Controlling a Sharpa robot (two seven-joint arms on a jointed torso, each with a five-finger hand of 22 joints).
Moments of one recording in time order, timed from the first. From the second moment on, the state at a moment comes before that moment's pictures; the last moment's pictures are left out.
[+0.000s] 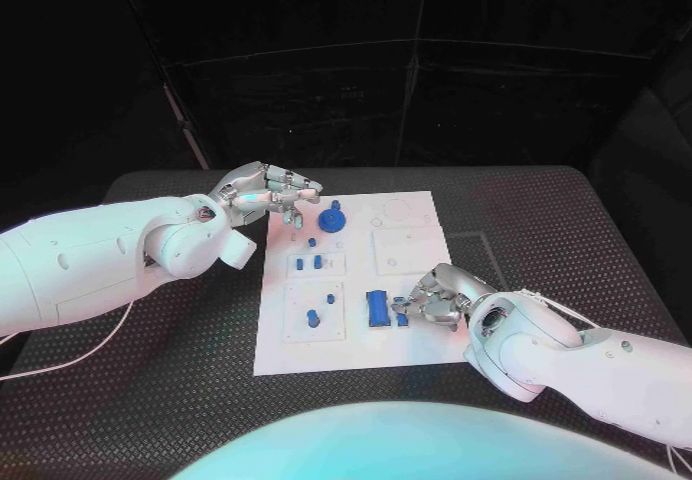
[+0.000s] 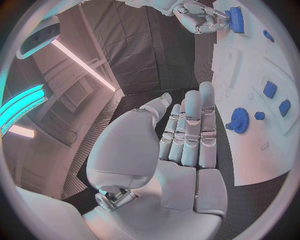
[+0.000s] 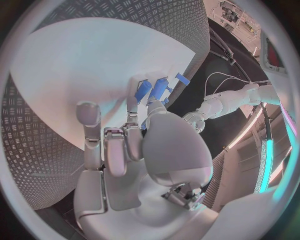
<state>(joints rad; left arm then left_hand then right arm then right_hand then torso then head) 1.24 -0.86 -0.19 1.41 -0.15 -0.01 0.34 1.33 -0.07 0.33 0.03 0.09 0.98 0.19 0.14 0.07 1.06 0.12 0.26 0.07 1.20 0.03 0.99 0.42 0.17 1.16 0.13 0.57 0.69 0.78 -0.91 0.07 1.84 -1.39 -0.47 -0.57 1.25 -0.02 -0.08 0.29 0.22 1.11 0.05 0.30 0.41 1.47 -0.02 1.34 1.31 1.46 -0.08 1.55 1.31 0.14 1.26 0.03 1.13 0.80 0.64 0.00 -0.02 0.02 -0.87</state>
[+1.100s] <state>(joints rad) 1.24 -0.86 -0.19 1.41 -0.15 0.00 0.33 1.33 -0.07 0.33 0.03 0.09 0.97 0.20 0.14 0.07 1.06 0.12 0.26 0.07 1.20 0.03 0.99 0.42 0.17 1.16 0.13 0.57 0.69 0.78 -0.97 0.07 1.88 -1.39 -0.41 -0.50 1.29 0.01 -0.17 0.26 0.13 1.12 0.04 0.34 0.45 1.46 -0.03 1.35 1.31 1.47 -0.09 1.55 1.31 0.14 1.26 0.03 1.13 0.81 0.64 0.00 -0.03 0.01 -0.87</state>
